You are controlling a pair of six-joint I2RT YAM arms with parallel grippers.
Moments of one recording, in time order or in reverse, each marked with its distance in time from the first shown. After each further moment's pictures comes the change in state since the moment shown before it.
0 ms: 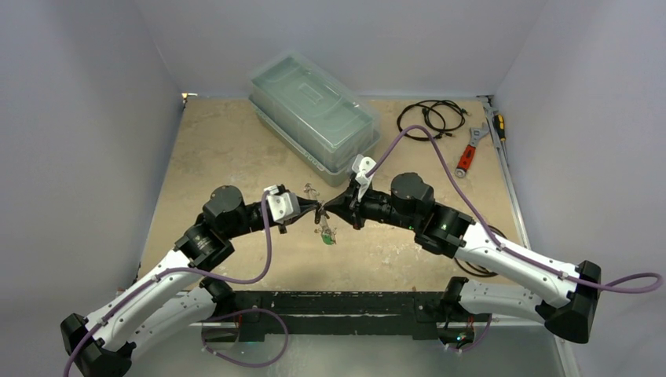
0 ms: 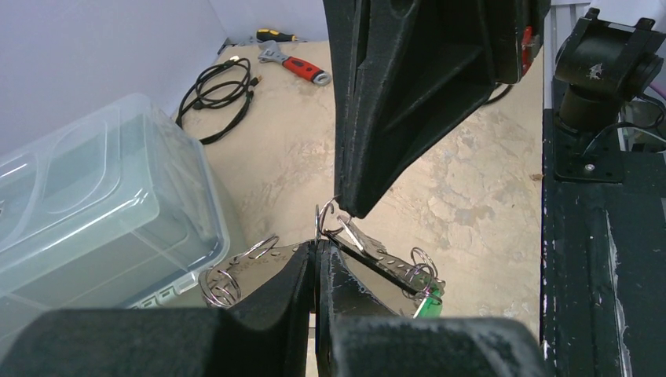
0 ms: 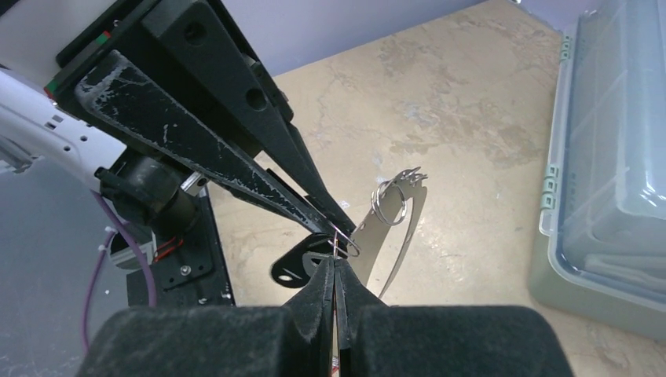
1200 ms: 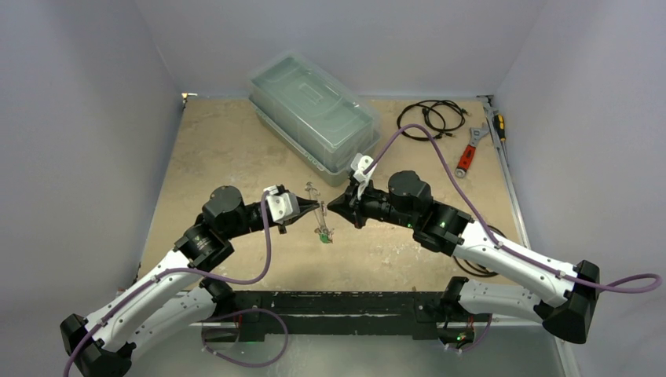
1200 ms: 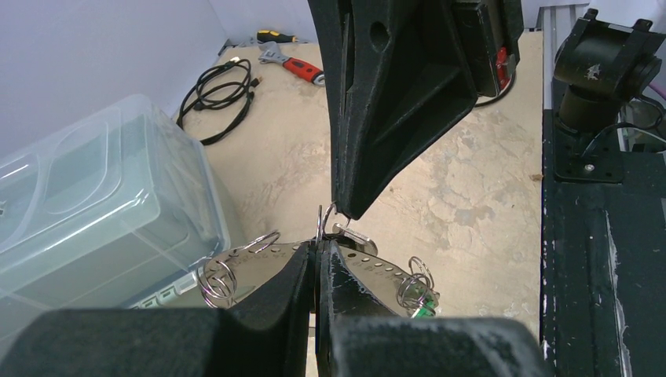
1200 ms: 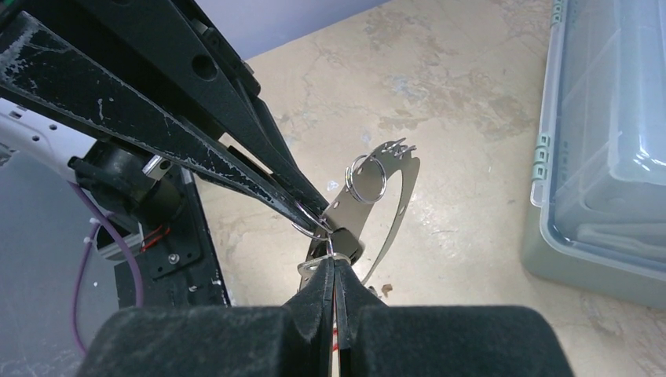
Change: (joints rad) left arm 0.000 -0.003 0.000 -0.001 0.000 0.000; right arm -0.027 0.013 0.000 -0.042 0.016 0.013
